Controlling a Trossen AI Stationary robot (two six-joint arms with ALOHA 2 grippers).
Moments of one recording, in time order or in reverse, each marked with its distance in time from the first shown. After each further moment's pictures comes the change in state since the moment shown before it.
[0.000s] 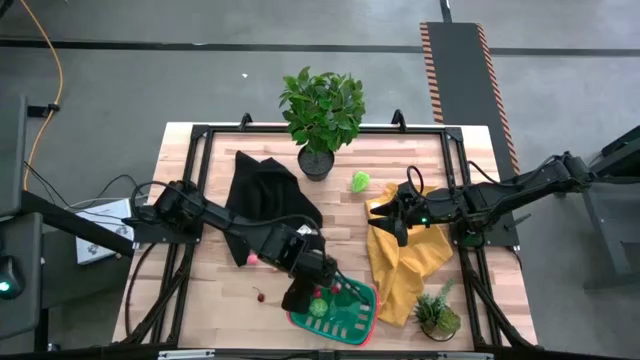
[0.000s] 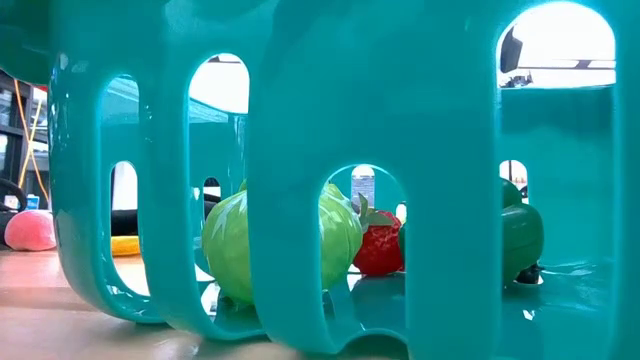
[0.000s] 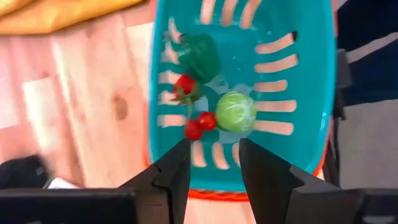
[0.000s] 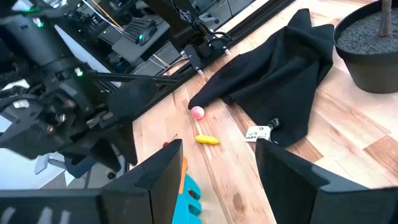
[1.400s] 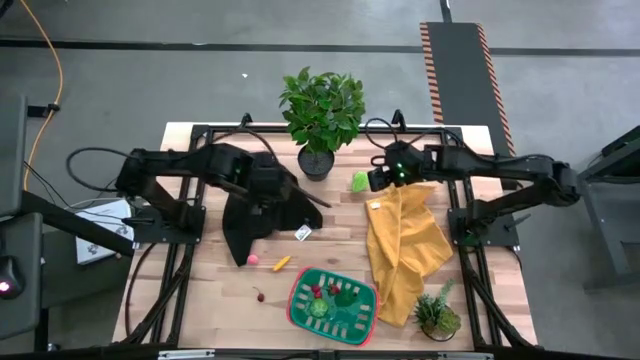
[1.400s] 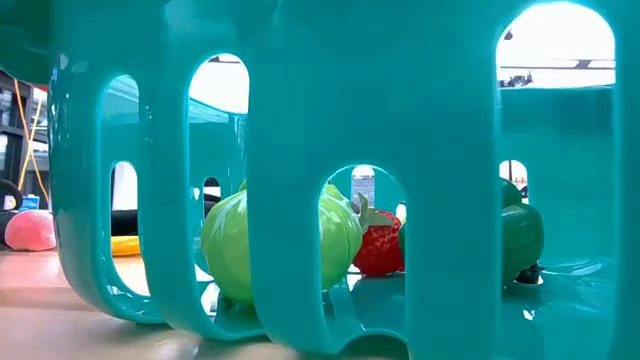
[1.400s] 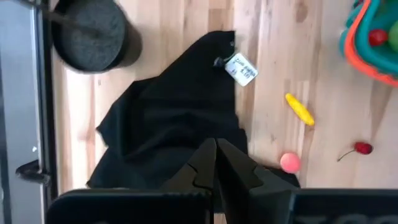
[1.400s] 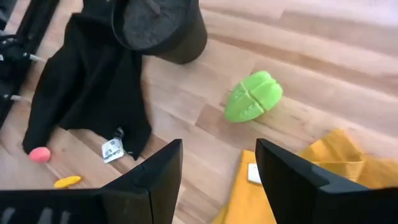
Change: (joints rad) left arm 0.288 -0.376 -0.042 -0.493 -0.234 0.069; right arm -0.486 0.276 0.332 -0.635 -0.135 0.195
